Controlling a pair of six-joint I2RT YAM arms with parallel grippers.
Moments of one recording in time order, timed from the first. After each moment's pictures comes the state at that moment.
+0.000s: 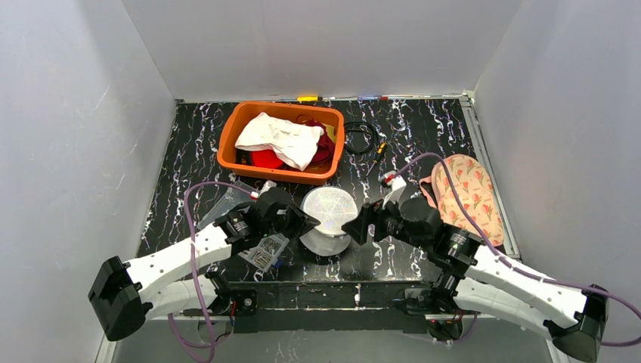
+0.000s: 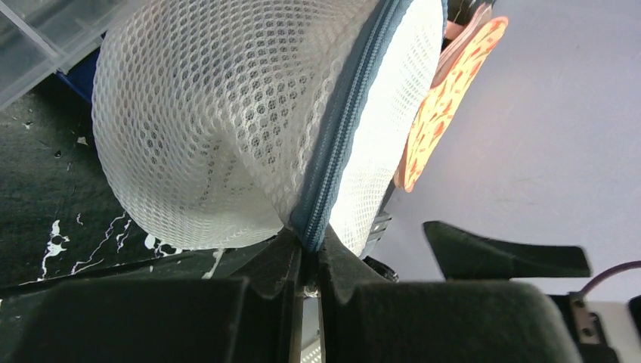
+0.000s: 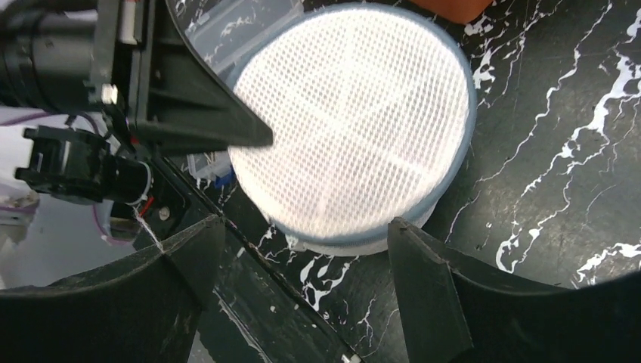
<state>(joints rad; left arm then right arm) -0.88 1.03 0.68 -0.38 -0.06 -1.54 0.95 0.72 0.62 -0.27 0.02 0.55</state>
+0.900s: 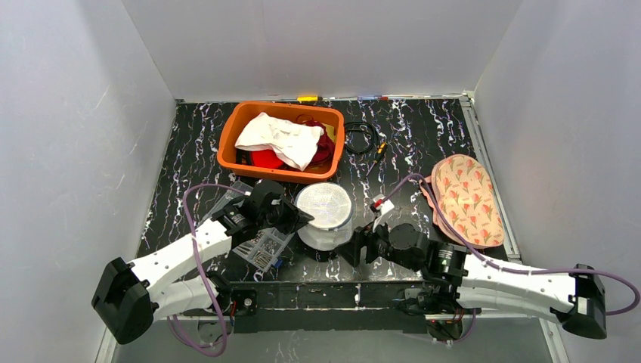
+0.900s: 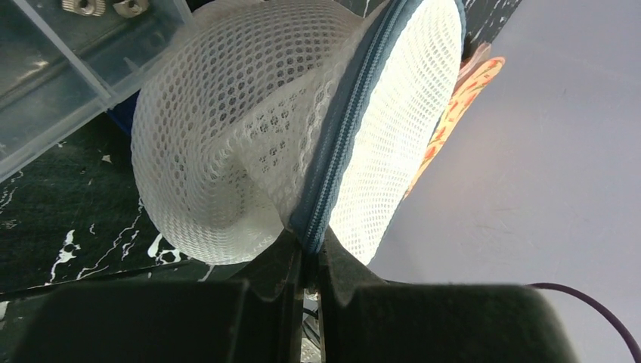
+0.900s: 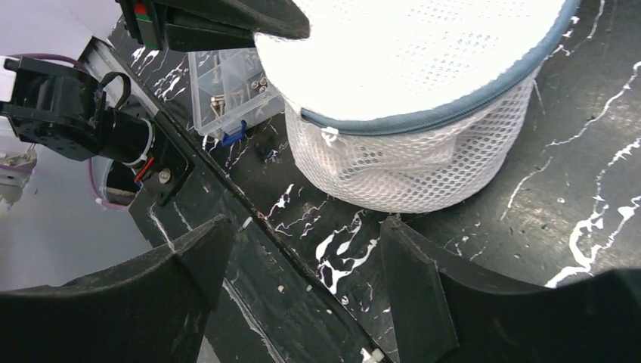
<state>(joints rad) -0.75 1.06 0.68 -0.38 0.04 -1.55 1.24 0.68 0.40 -0.08 0.22 0.62</state>
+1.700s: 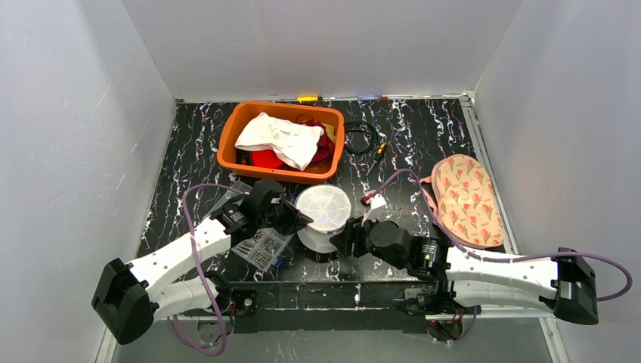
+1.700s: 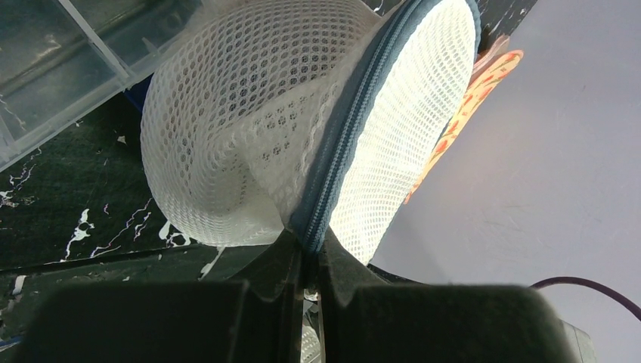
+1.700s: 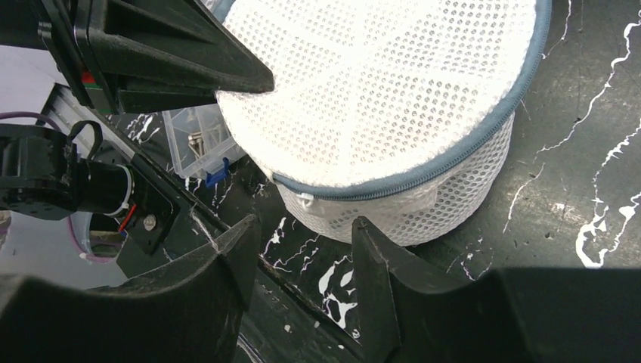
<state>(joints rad) -0.74 1.06 0.70 -0.46 0.08 -1.55 1.29 0.88 0.49 -0.04 0.36 0.71</state>
